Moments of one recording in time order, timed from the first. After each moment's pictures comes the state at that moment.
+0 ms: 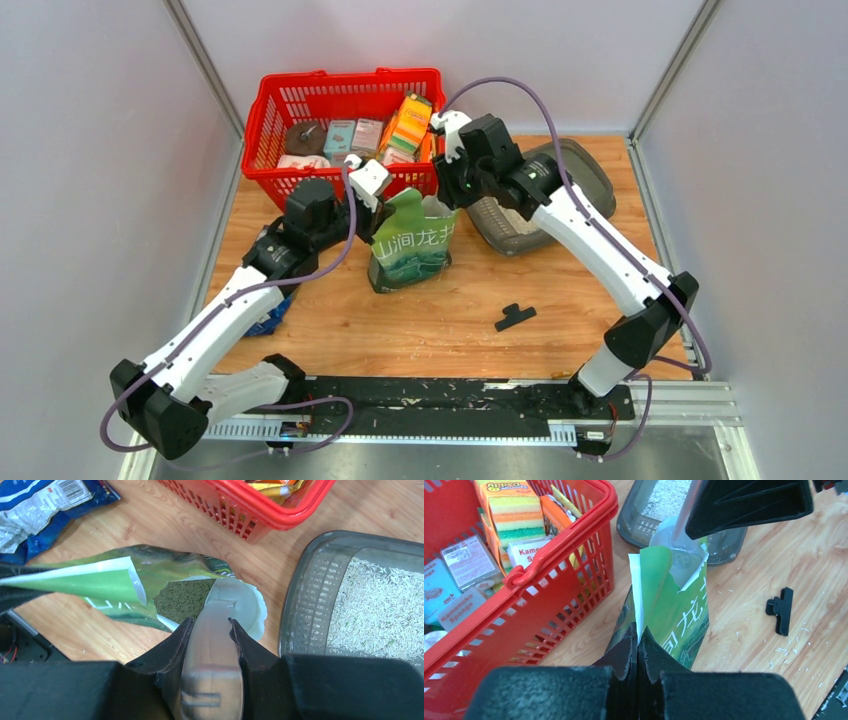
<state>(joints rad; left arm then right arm) -0.58 1.04 1.03 -0.25 0.21 0.13 0.70 1.60 1.77 -0.83 -0.03 0.08</state>
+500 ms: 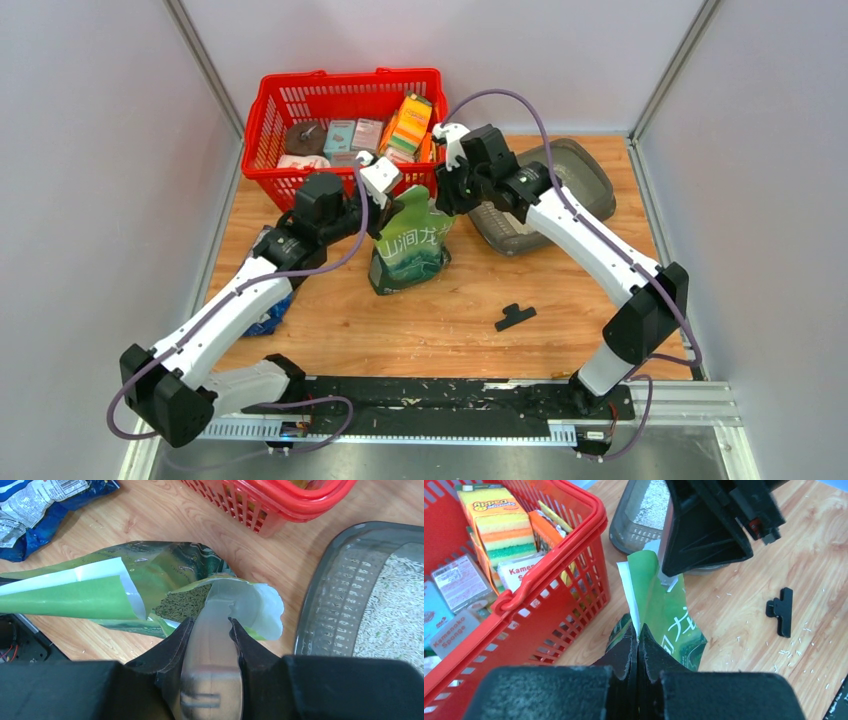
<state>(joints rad) -0.58 1.11 1.05 -0.19 0.24 0.16 0.65 1.64 1.64 -0.71 -0.10 0.10</state>
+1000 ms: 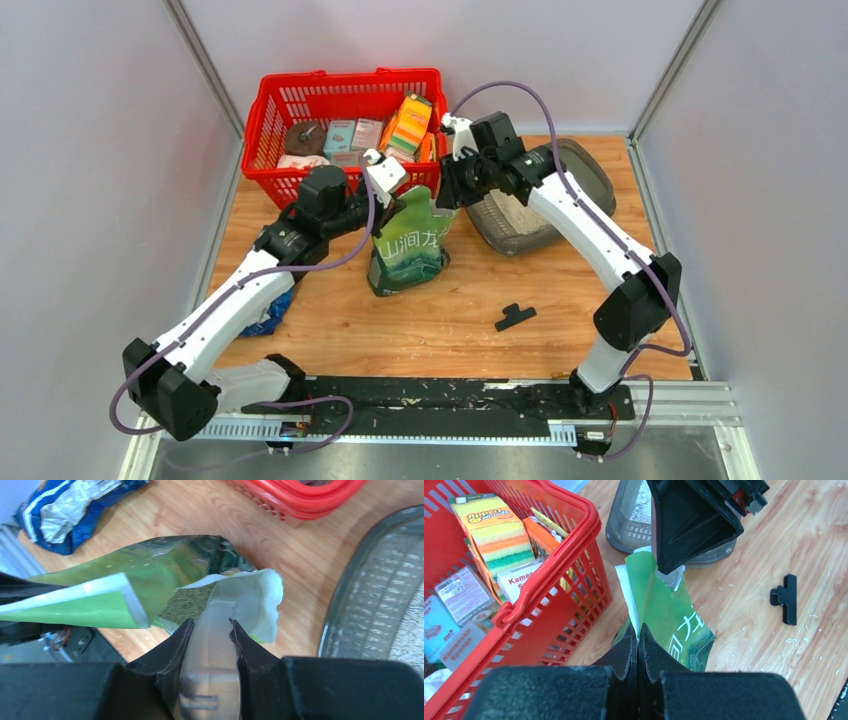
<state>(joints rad) -0.58 1.16 1.10 -0.24 0.29 0.23 0.58 1.69 1.70 -0.75 -0.30 0.16</state>
